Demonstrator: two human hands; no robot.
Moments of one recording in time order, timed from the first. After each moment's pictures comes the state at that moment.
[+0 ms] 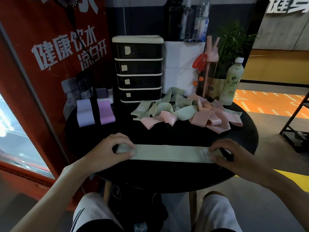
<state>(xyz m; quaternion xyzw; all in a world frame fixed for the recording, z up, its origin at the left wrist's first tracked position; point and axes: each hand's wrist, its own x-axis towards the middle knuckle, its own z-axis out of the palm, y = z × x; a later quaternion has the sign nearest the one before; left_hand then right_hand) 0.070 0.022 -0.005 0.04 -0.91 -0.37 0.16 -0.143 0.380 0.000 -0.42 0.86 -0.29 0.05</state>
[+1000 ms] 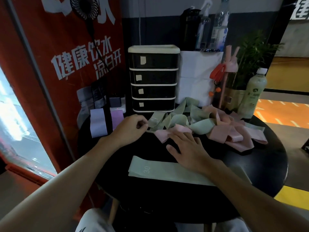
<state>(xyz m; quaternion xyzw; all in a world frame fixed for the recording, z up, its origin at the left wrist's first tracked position) -0.022 -0.023 0.037 0.14 -0.93 -0.27 0.22 -0.134 0.194 -0.005 -0.49 0.86 -0.12 -0.05</state>
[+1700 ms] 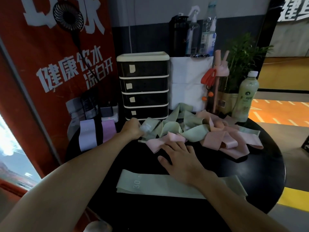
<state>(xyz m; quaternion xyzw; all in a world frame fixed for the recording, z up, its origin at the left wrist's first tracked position) -0.108 -0.042 0.034 0.31 -0.91 -0.23 0.12 -0.134 0.192 -0.008 -0.50 0.86 -0.13 -0.07</state>
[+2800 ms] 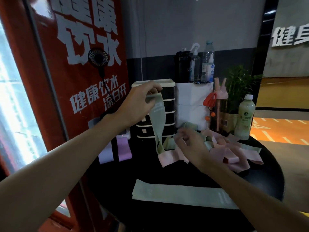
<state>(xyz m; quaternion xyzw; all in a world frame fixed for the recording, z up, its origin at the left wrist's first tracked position) -0.017 0.029 0.212 -0.04 -0.89 -0.14 0.42 -0.132 0.195 0.079 -0.40 0.78 -0.48 -0.07</state>
